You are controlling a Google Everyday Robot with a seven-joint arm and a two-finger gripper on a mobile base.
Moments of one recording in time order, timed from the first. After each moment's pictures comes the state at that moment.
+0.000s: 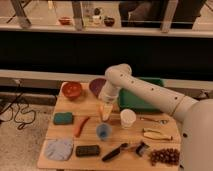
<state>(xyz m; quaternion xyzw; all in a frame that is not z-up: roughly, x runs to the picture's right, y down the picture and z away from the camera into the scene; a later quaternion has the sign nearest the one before) -0.013 0.100 0.805 -0.35 -0.18 -0.03 0.92</state>
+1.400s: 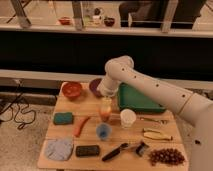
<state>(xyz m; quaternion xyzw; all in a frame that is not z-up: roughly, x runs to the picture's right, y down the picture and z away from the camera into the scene) -0.021 0.052 0.767 -0.30 -0.19 -0.03 0.93</state>
